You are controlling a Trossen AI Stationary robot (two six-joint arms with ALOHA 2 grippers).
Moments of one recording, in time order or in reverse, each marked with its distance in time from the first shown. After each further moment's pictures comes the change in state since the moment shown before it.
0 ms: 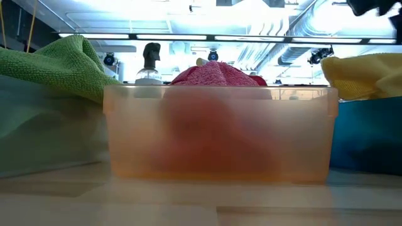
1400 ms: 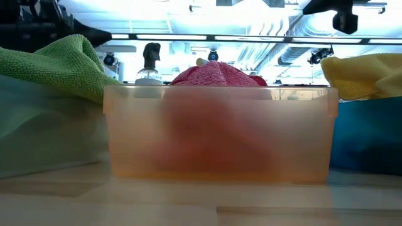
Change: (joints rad) left arm -0.114 -0.505 -0.795 0.187 0.242 -0.415; right arm -0.482 -0.266 -0.027 0.307 0.121 -0.777
